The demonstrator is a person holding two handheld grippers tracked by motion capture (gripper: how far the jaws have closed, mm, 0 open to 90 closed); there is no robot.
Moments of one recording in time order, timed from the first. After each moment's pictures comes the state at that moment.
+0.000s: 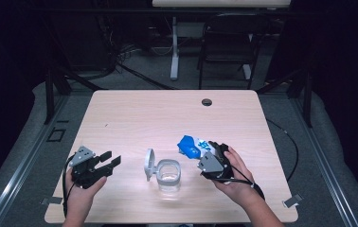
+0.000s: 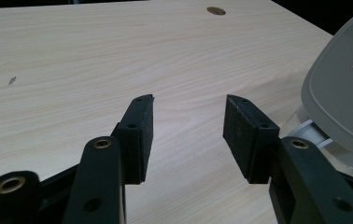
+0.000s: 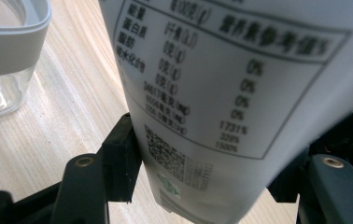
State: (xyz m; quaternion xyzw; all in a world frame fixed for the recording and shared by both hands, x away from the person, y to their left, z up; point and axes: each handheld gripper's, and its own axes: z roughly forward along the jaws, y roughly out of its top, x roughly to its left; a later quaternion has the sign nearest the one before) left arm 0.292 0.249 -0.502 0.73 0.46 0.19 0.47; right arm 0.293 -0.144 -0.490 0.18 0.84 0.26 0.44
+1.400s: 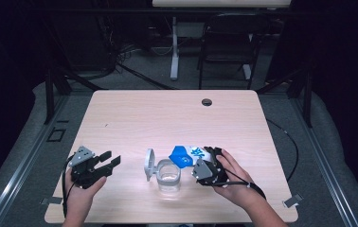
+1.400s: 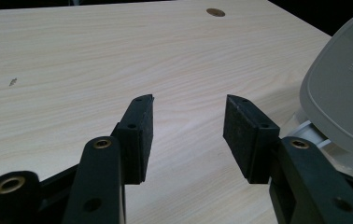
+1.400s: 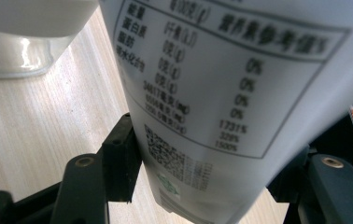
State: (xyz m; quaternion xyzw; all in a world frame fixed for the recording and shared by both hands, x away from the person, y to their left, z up) left arm 0.291 0.250 -0.501 0.73 0.46 0.19 0.47; right arm 0.287 -0.131 -0.497 0.11 0.87 0.21 0.43
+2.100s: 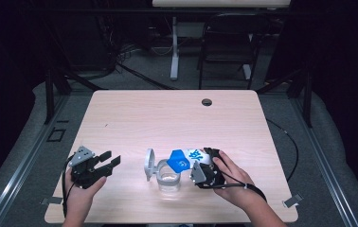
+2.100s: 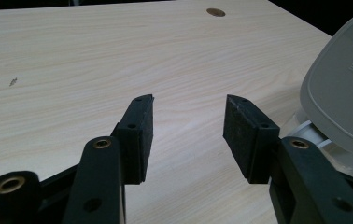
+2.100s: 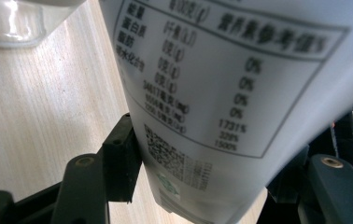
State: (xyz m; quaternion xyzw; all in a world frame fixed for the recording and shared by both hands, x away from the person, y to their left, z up) left arm 0.291 0.250 -0.501 0.73 0.46 0.19 0.47; right arm 0.286 -0.125 -0.505 0.07 0.87 0.16 0.46
